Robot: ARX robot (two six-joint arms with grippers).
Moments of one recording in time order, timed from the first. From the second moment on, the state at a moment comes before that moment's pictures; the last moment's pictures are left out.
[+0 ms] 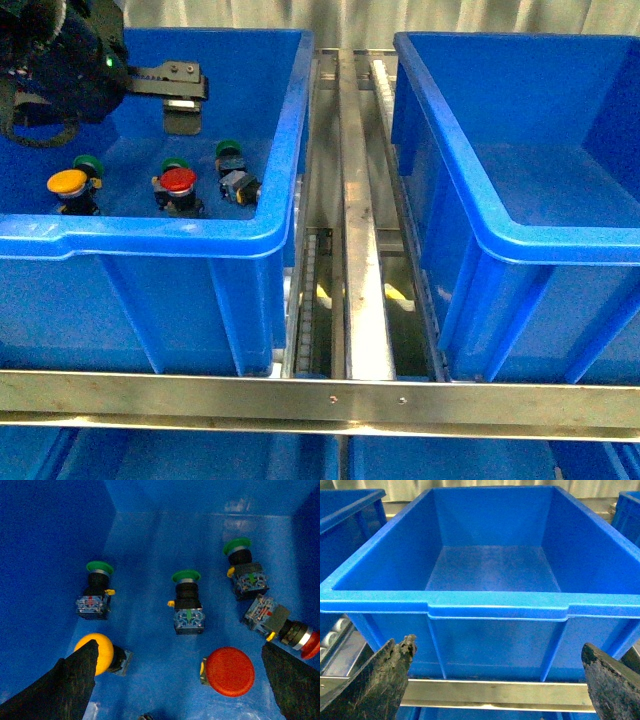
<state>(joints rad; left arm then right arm) -0.24 1.94 1.45 0.09 -0.35 -0.09 0.00 0.24 0.02 0.24 0.00 0.00</state>
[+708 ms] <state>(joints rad) -0.27 2.08 1.54 0.02 -0.38 -0.11 0.00 0.24 0.02 0.24 0.00 0.00</state>
